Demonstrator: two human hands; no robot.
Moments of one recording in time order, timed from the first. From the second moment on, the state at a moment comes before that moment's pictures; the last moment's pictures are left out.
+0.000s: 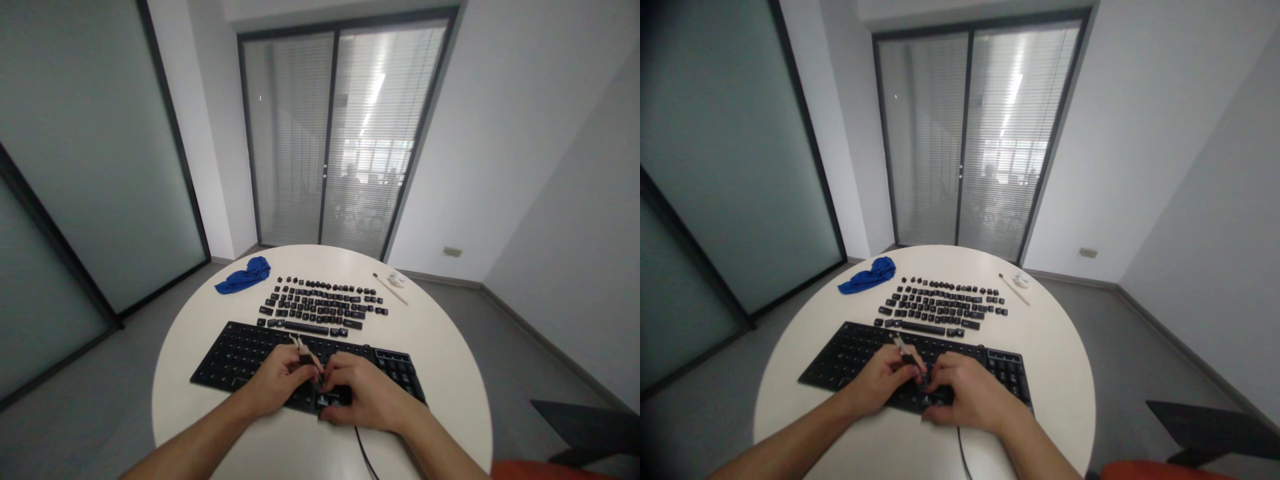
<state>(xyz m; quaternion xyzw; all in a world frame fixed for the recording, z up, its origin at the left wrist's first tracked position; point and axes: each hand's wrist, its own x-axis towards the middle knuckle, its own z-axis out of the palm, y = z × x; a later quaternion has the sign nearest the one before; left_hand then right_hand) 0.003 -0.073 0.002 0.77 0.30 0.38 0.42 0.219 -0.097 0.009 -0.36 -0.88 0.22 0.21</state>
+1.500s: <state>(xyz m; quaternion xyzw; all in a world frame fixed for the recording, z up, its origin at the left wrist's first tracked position) 0.020 -0.091 -0.009 0.82 0.34 0.36 0.28 0.220 -0.100 0.018 -0.39 -0.86 0.24 0.23</state>
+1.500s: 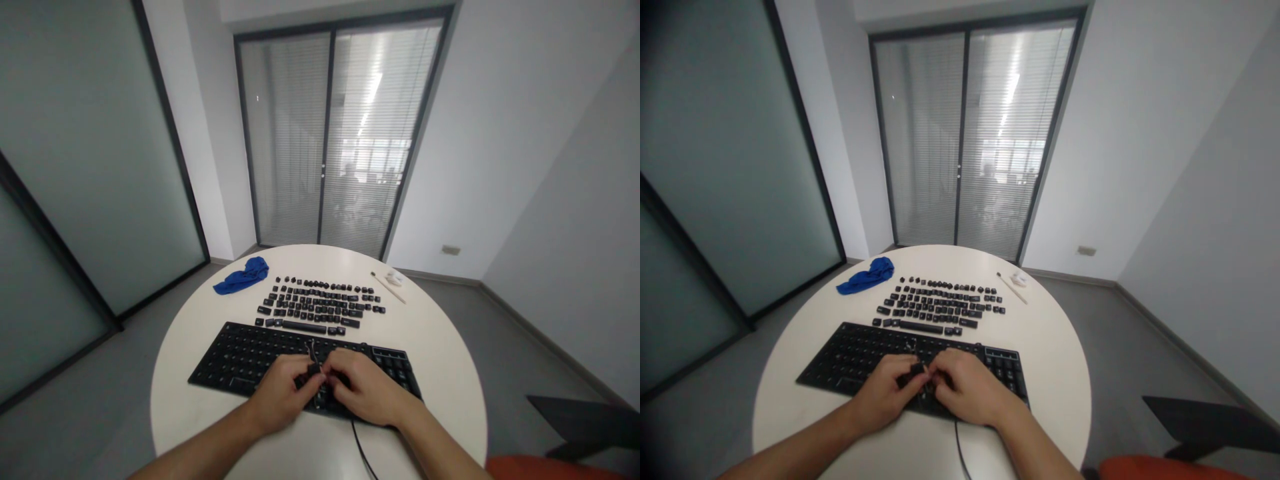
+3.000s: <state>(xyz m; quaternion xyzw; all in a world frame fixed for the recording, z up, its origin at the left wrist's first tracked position) 0.019 -0.071 -0.005 0.55 0.40 0.46 0.57 0.224 -0.090 0.008 -0.45 -0.72 0.36 0.38</state>
